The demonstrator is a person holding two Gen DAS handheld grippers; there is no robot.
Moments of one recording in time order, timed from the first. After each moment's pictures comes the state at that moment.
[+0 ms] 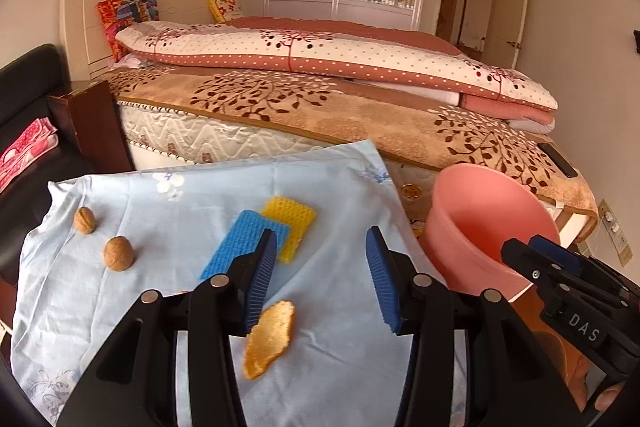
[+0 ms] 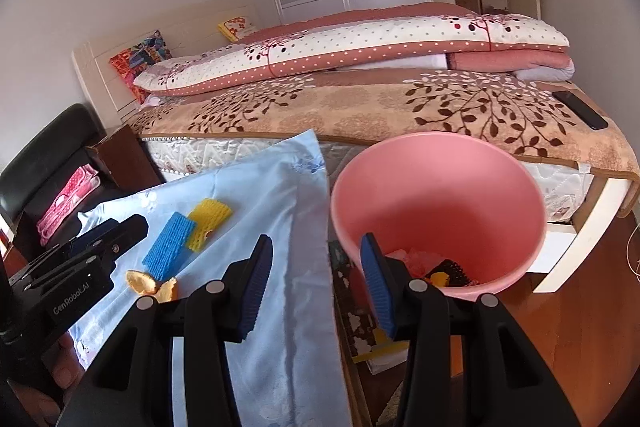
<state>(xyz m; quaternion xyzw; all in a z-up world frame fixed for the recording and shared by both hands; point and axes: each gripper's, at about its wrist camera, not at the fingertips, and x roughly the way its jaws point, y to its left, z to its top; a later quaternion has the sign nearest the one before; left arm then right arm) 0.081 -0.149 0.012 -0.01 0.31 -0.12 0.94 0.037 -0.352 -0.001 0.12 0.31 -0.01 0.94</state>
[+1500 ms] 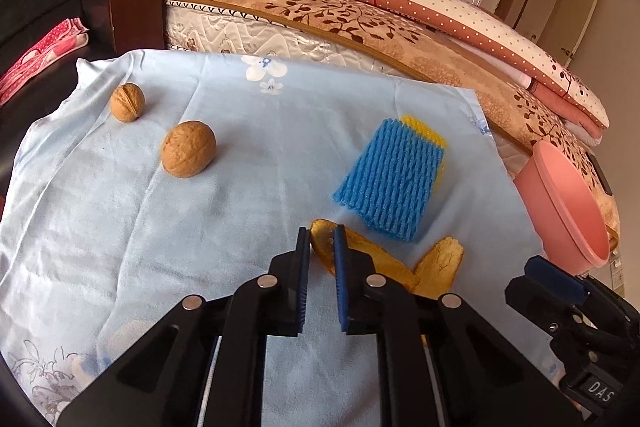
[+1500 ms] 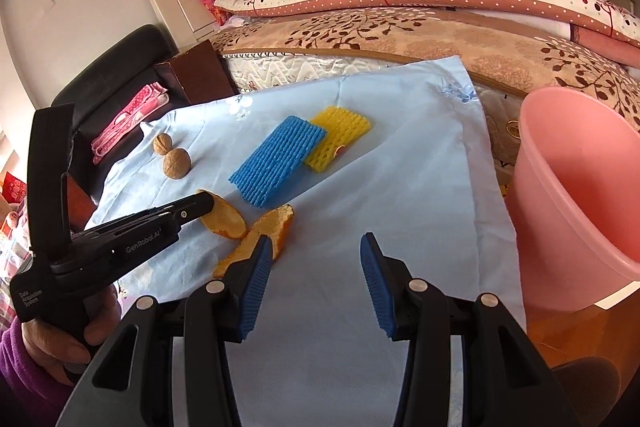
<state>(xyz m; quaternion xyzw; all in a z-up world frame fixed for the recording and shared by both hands) 0.109 -0.046 -0.062 -0.09 0.42 -0.07 0.90 0.074 -0.246 -0.048 0.09 0.40 0.15 0.90</state>
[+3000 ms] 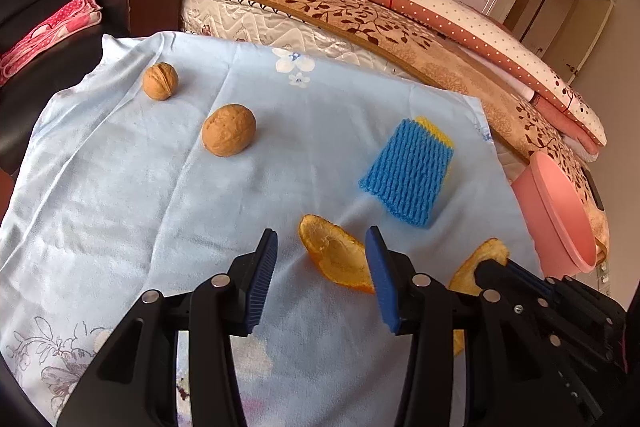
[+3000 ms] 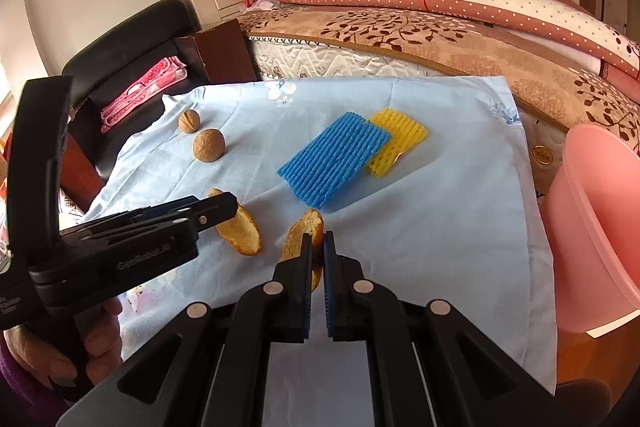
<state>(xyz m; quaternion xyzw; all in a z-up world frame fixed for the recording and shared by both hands) 0.097 -0.024 -0.058 -0.11 0.44 -0.06 0.89 0.073 -0.198 -0.041 0.03 0.40 0.17 0.90</state>
